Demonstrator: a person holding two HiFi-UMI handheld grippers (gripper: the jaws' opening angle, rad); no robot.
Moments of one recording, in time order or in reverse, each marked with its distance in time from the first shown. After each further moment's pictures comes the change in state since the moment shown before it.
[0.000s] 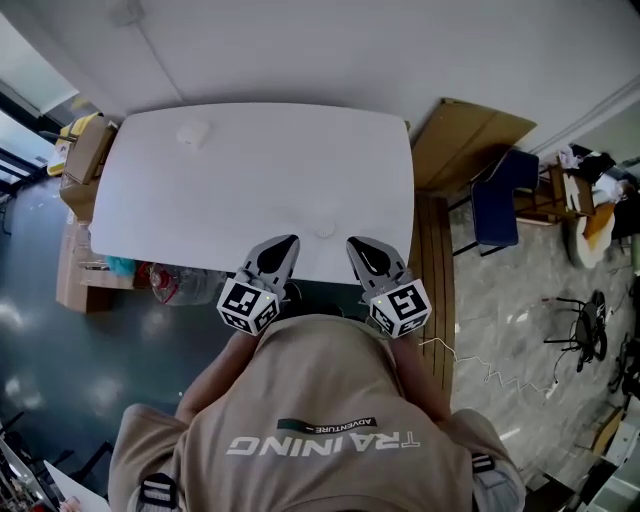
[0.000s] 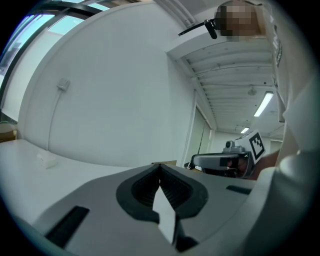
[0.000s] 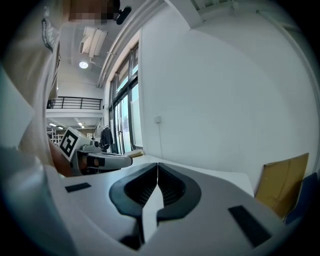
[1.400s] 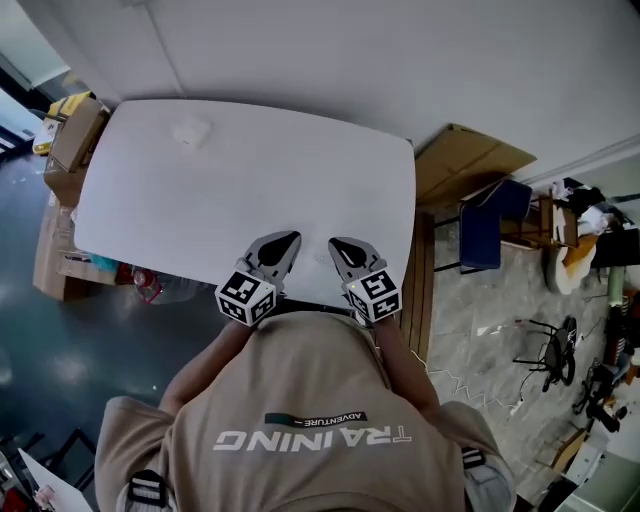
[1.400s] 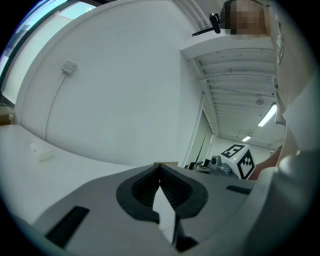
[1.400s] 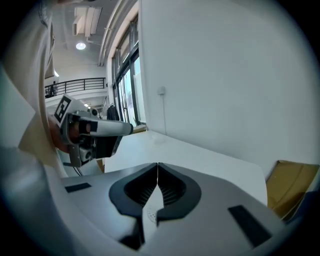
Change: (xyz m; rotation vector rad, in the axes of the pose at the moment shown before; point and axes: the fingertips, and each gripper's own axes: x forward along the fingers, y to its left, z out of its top) left arm 0.054 0.060 0.002 -0.095 0.024 -0.016; right arm 0.103 -0.040 -0.063 -0.043 0.303 0.086
